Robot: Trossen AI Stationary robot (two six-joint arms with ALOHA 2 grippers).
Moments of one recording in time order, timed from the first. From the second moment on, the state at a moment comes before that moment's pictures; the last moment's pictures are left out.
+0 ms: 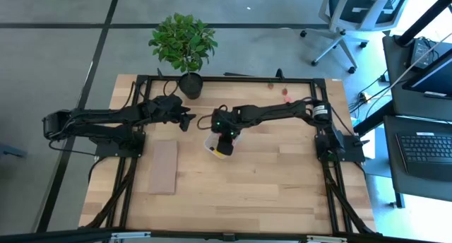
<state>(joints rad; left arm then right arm) 0.38 0.96 0.39 0.00 -0.09 -0.45 -0.08 2.11 1.60 -0.61 -0.21 0.20</state>
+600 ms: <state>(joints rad) 0.38 0.96 0.39 -0.02 -0.09 -0.43 -0.09 2.13 1.69 -0.67 -0.21 0.19</state>
